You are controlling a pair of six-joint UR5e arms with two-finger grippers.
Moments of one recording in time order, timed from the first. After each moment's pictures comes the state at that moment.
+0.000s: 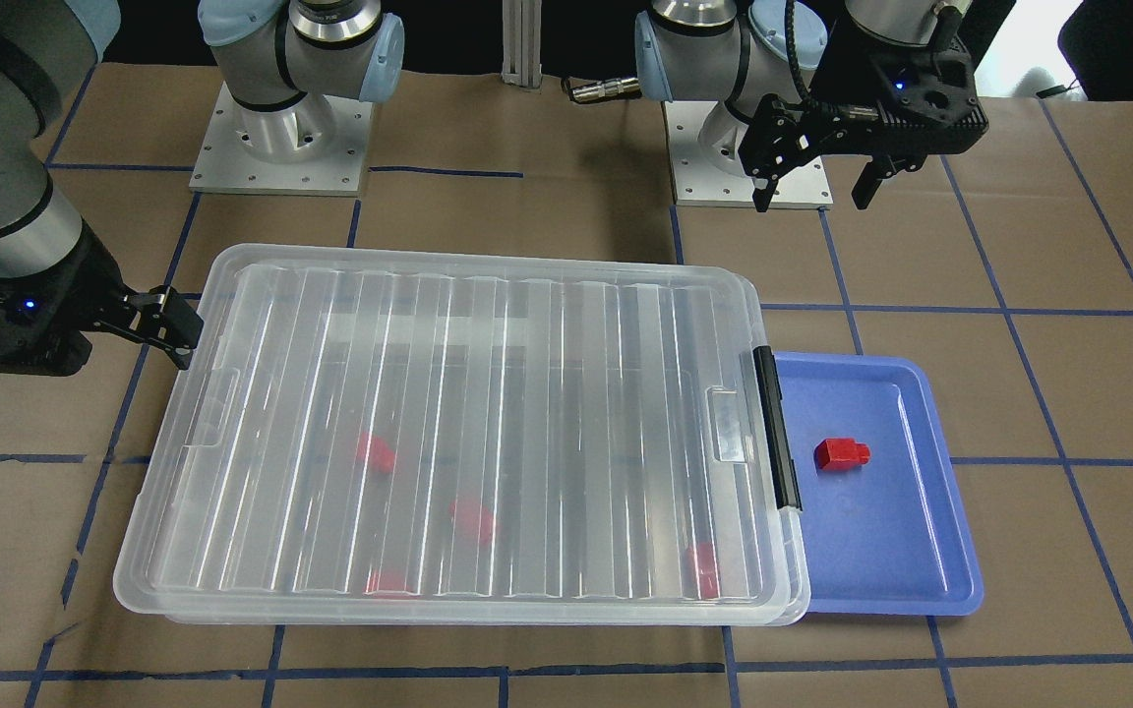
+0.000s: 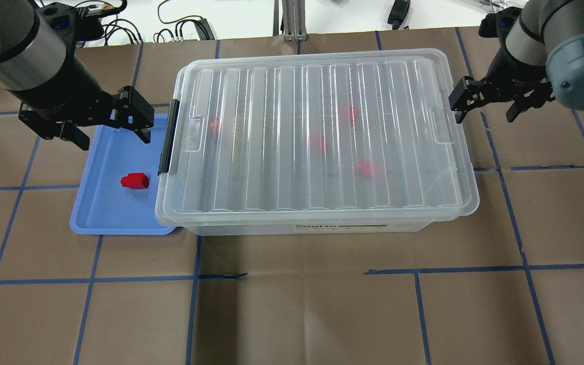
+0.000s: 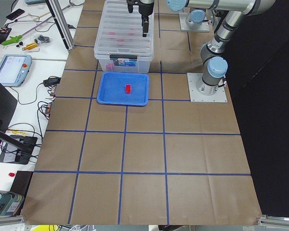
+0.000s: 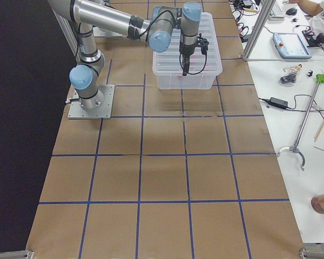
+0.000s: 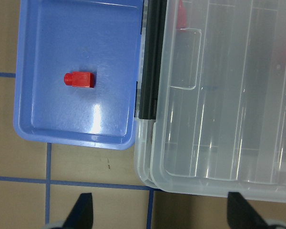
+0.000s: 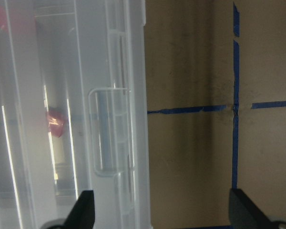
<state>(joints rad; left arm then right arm) -1.53 -1.43 -1.65 -1.58 1.57 -0.03 1.38 -1.46 1.74 -1.86 -1.61 -0.16</state>
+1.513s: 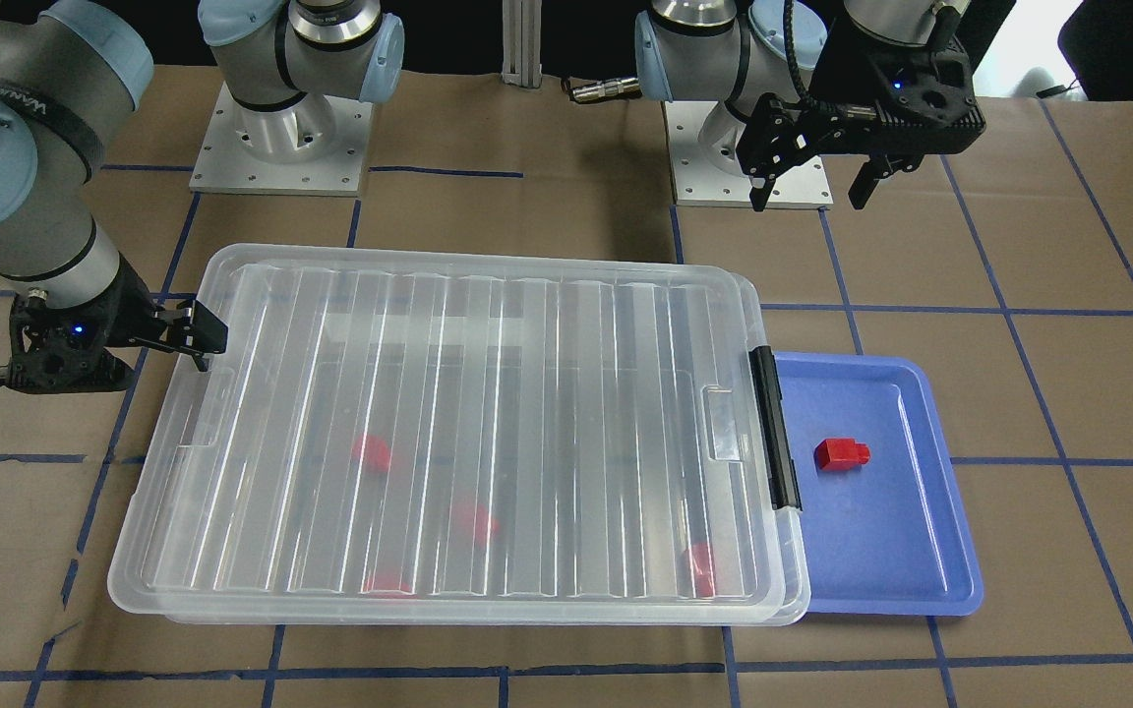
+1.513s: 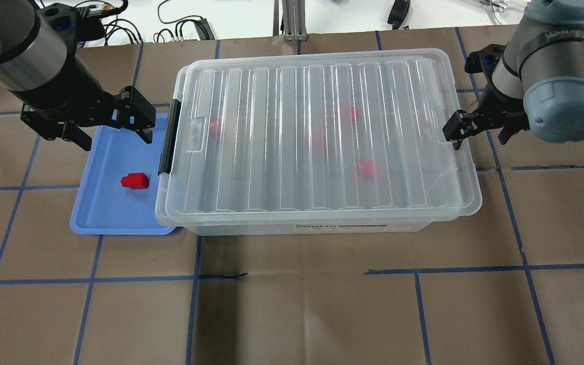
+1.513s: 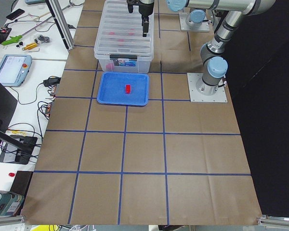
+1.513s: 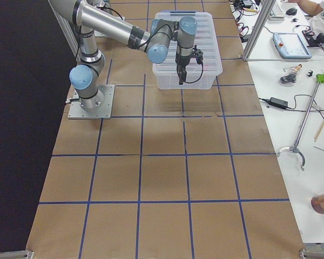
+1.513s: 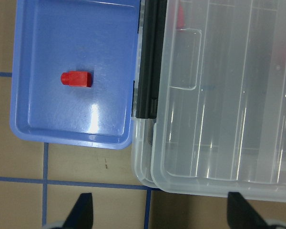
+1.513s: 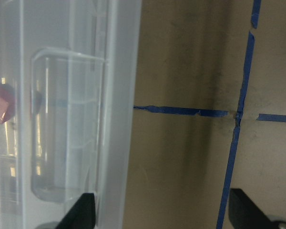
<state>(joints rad) -1.53 -1.43 -1.65 -1.58 1.56 -0.03 1.38 -1.44 1.81 -1.91 -1.63 -0.28</state>
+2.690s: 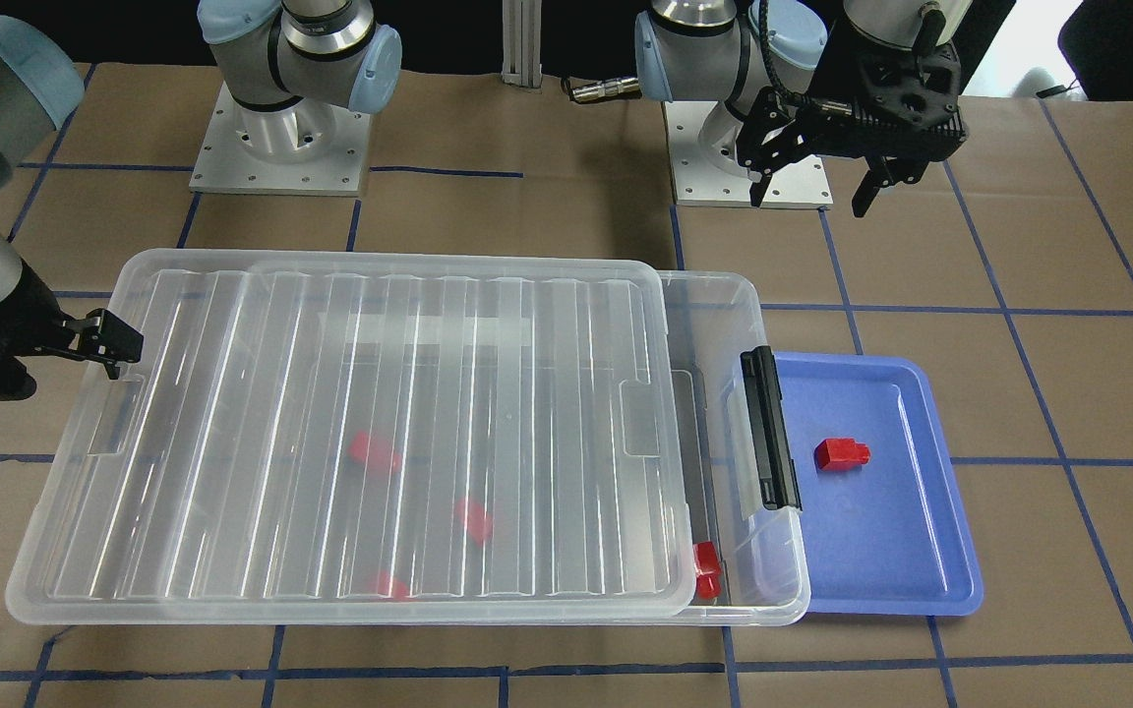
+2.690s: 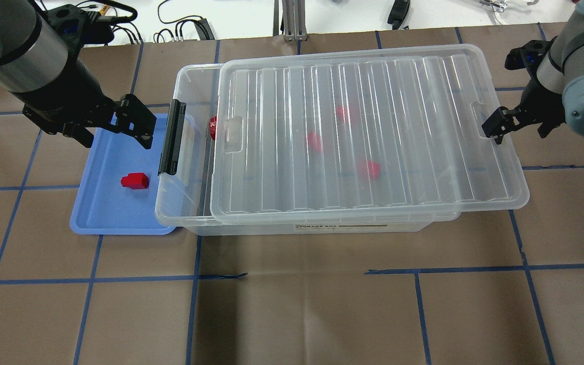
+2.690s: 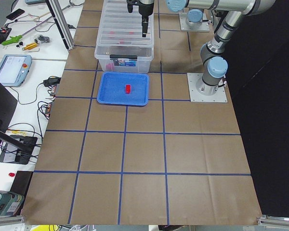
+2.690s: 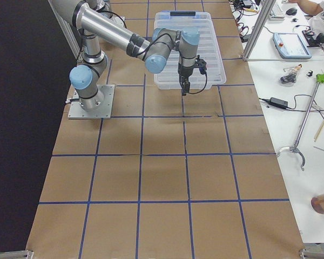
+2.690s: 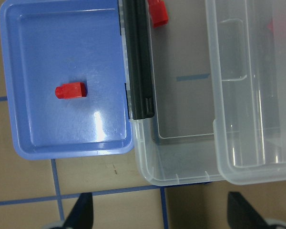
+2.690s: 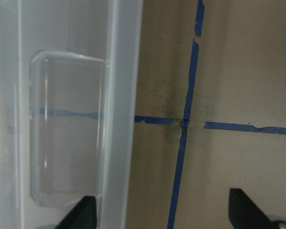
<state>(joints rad) -1.52 -1.43 -1.66 -1.58 1.56 0.22 1.24 -1.42 1.81 -1.97 -1.68 -0.43</state>
